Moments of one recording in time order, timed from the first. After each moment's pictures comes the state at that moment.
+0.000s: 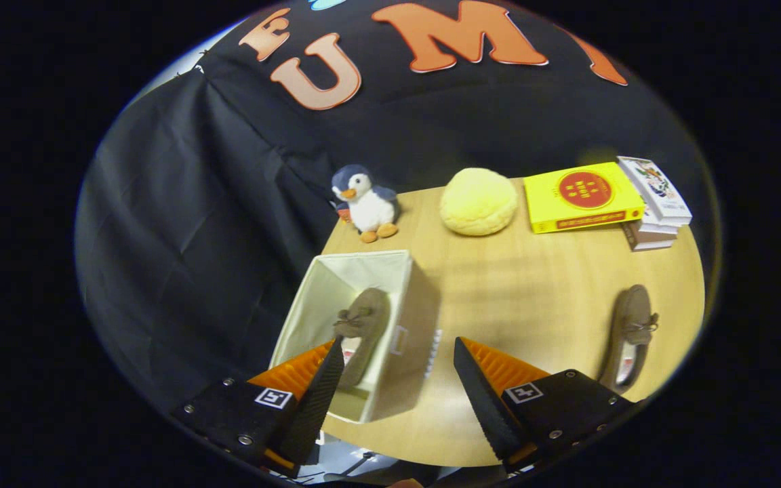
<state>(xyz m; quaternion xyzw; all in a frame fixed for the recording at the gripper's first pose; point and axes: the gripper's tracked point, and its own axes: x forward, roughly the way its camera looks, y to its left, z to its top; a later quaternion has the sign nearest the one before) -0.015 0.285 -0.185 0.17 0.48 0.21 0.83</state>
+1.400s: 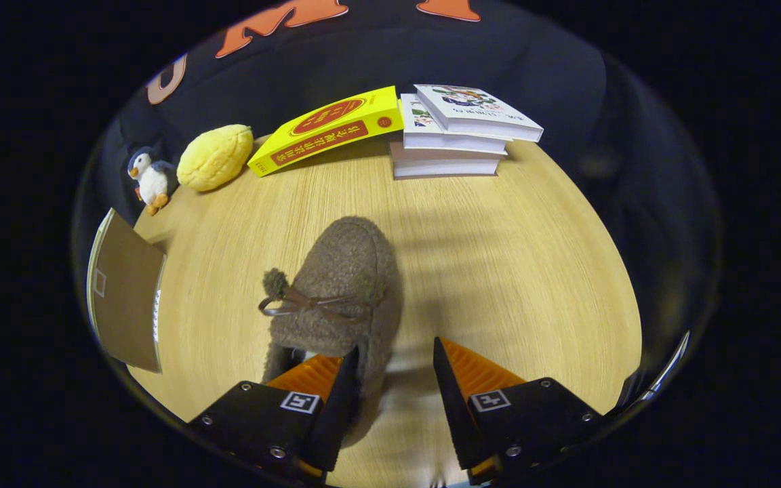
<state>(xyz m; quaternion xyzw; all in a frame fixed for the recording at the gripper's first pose) -0.019 -0.016 -0.429 0.05 0.56 -0.01 0.83</state>
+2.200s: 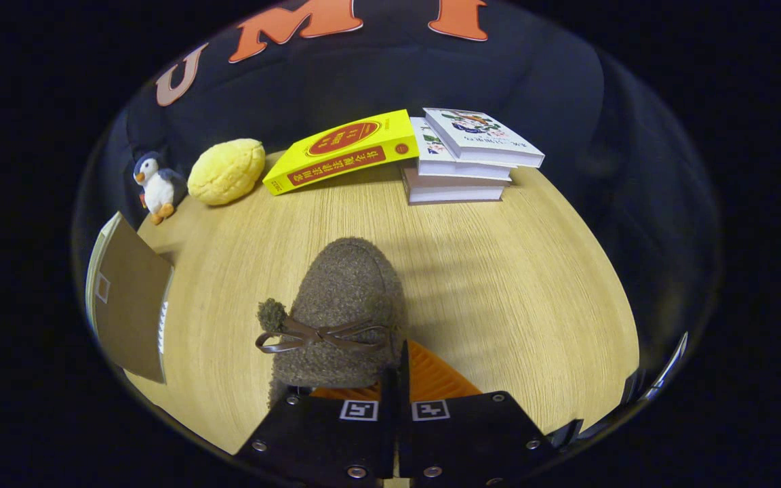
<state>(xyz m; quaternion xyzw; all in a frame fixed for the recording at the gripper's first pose) -0.016 0.015 -0.378 0.06 0.53 -0.02 0.85</state>
